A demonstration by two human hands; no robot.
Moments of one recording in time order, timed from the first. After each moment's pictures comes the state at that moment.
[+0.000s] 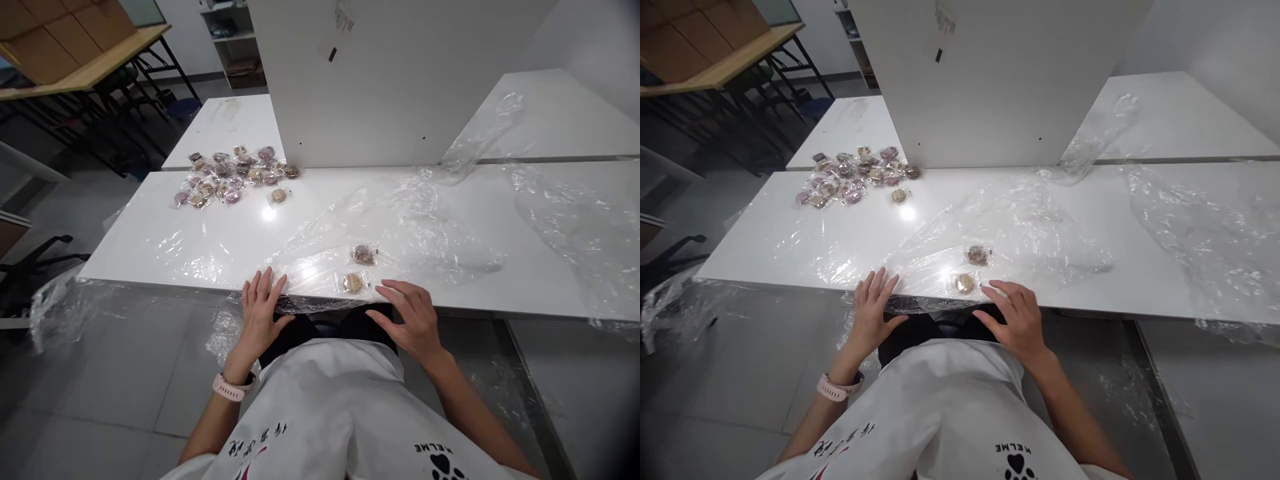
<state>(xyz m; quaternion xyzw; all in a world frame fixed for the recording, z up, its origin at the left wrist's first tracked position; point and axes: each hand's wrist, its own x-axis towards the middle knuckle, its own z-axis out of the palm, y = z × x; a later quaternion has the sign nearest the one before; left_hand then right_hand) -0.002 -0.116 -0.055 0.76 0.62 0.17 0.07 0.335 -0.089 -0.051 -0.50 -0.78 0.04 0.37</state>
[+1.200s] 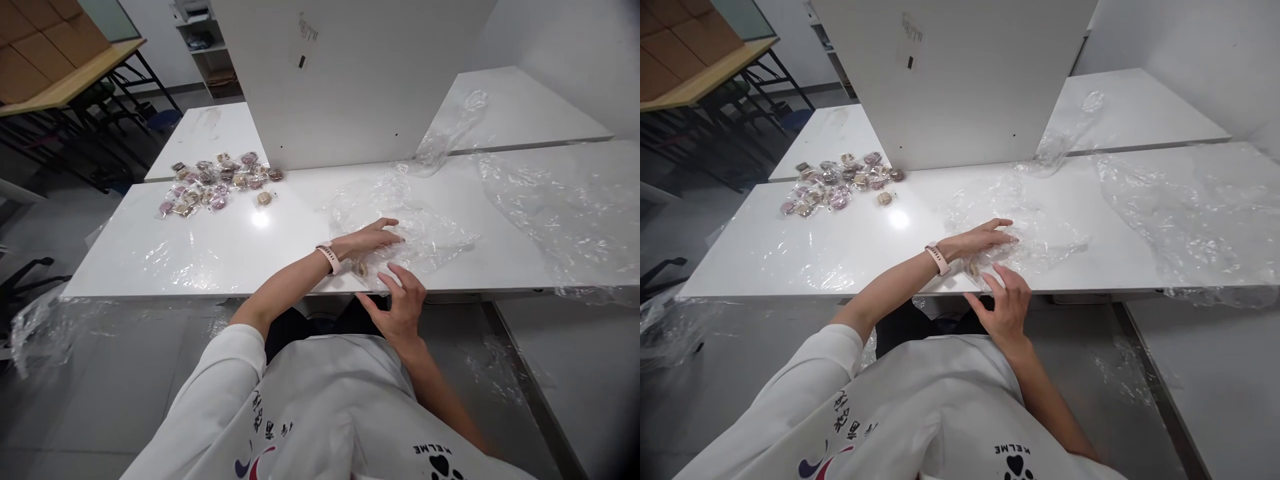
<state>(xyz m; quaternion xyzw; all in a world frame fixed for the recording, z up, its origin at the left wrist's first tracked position) 0.212 0.058 -0.008 0.62 0.31 0.10 0.71 0.311 -0.102 -0.066 -0.54 -0.70 -0.14 0.43</state>
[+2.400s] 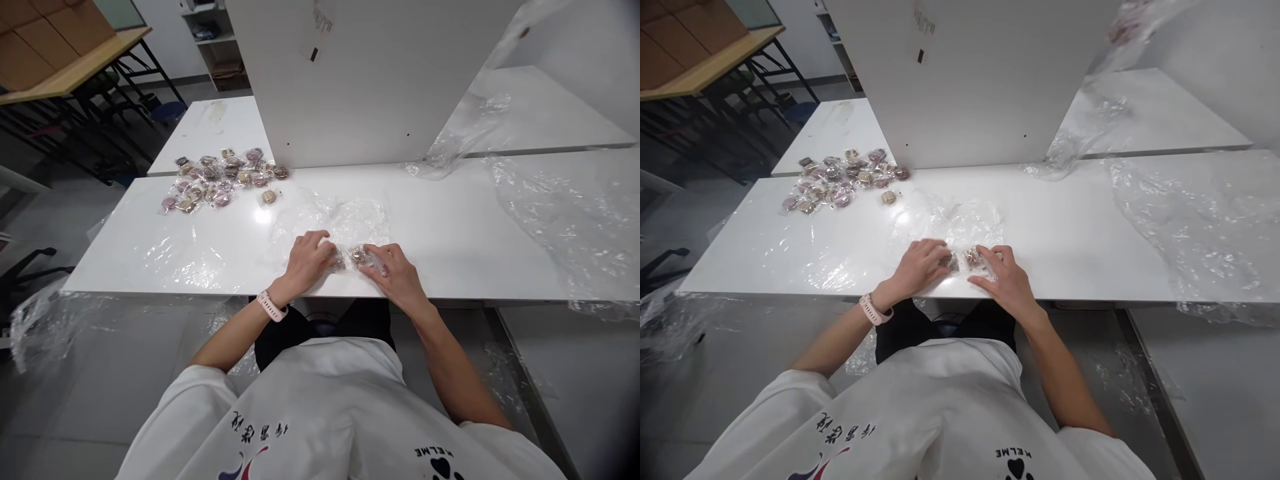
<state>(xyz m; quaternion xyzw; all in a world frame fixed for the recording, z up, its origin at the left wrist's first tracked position) 0.088 0.007 -0.026 0.86 0.46 0.19 0.09 0.326 -0.036 -0.047 -0.60 -0.73 0.16 0.27</state>
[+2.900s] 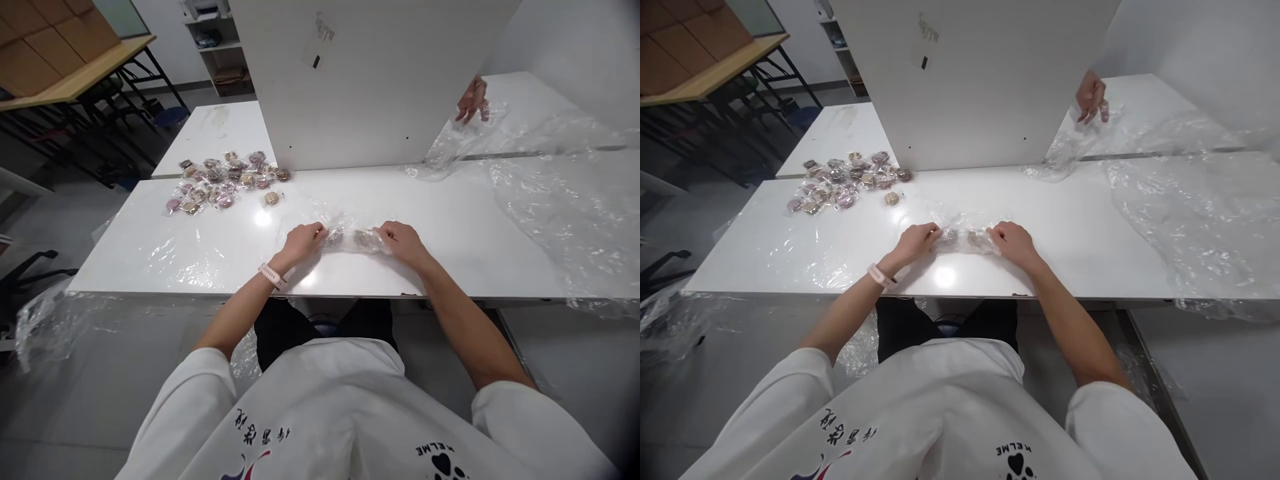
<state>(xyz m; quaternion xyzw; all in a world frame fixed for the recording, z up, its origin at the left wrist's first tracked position) 0.081 0.059 -0.015 0.78 0.57 0.09 0.24 0.351 0.045 -0.046 -0.59 -0.75 0.19 0.23</state>
